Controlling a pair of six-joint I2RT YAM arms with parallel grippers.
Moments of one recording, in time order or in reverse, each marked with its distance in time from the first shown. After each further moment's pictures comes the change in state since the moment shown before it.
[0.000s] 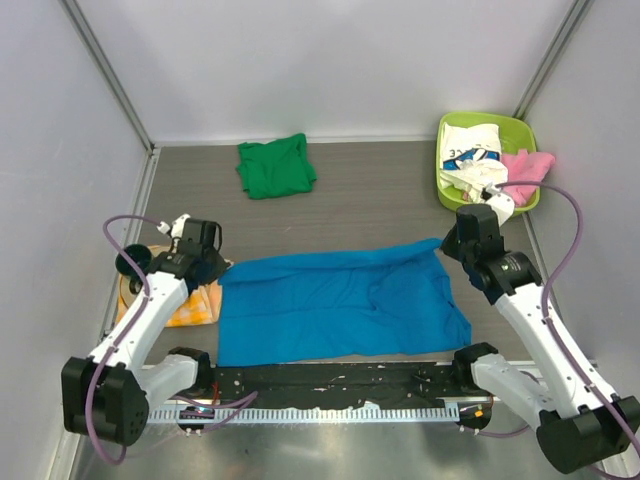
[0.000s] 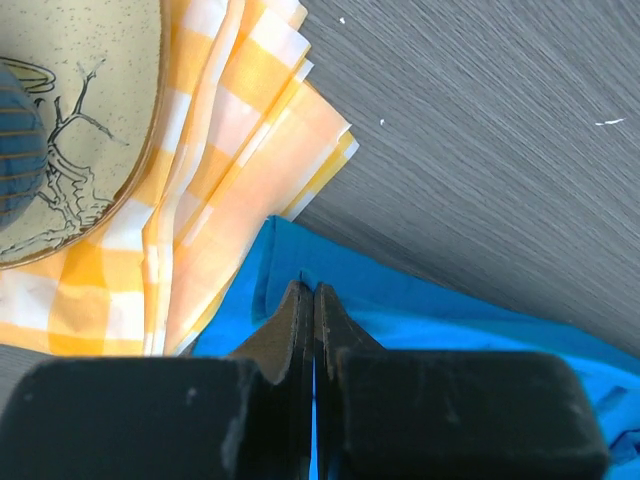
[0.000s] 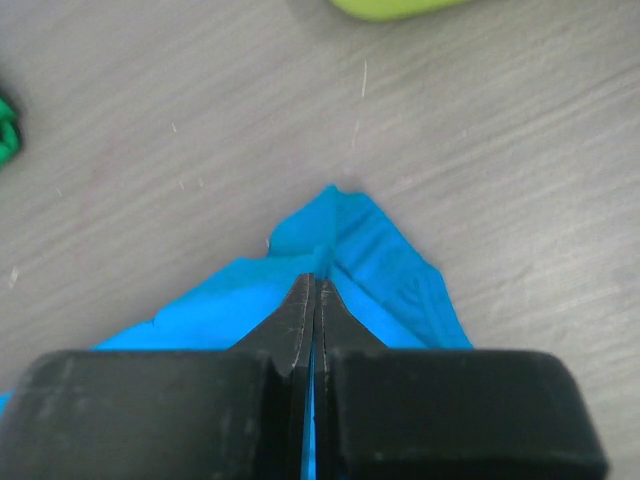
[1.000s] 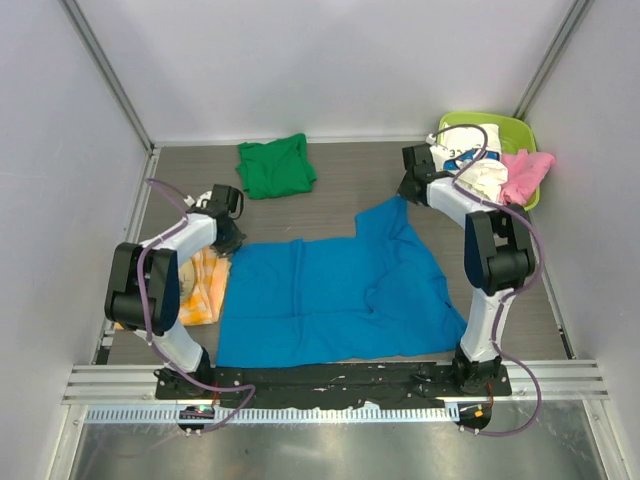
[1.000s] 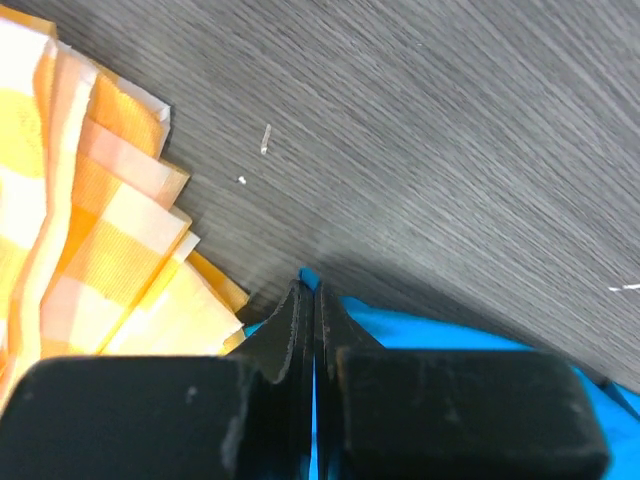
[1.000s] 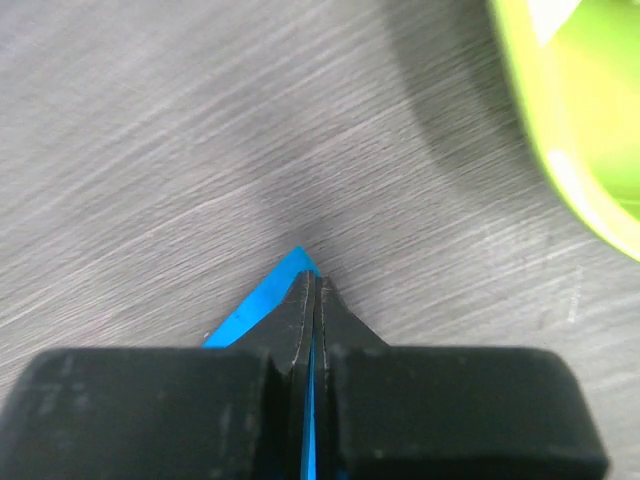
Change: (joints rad) left arm 0.020 0.600 0.268 0.181 -0.012 -0.004; right arm -0.053 1.085 0.520 0.345 -0.076 -0.016
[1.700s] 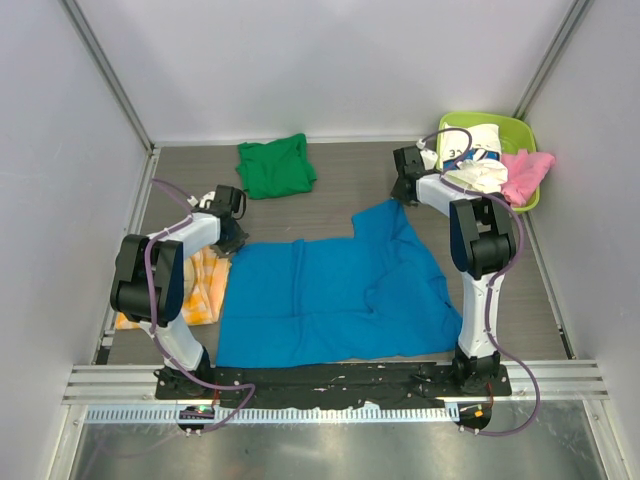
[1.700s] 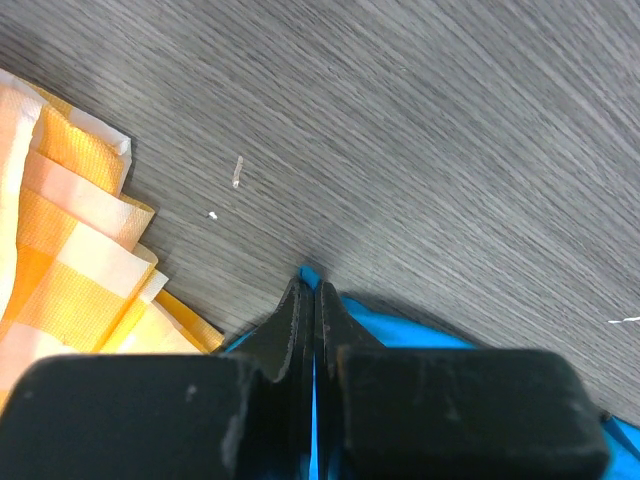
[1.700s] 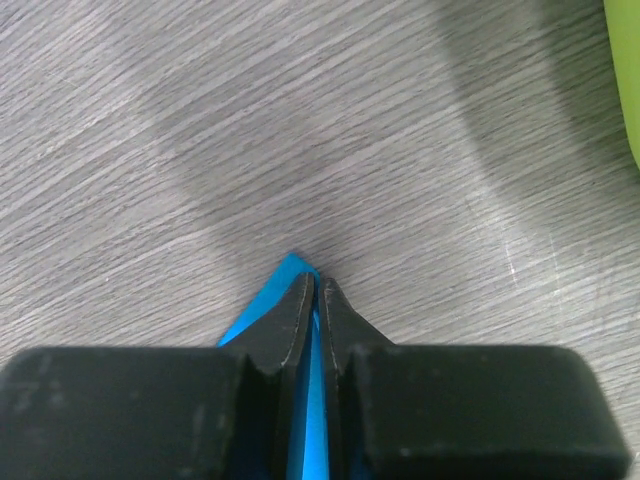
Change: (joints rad) left arm -0.002 0.050 0.001 0.064 0.000 0.000; right arm 0.003 0.143 0.113 -0.033 -0.011 0.006
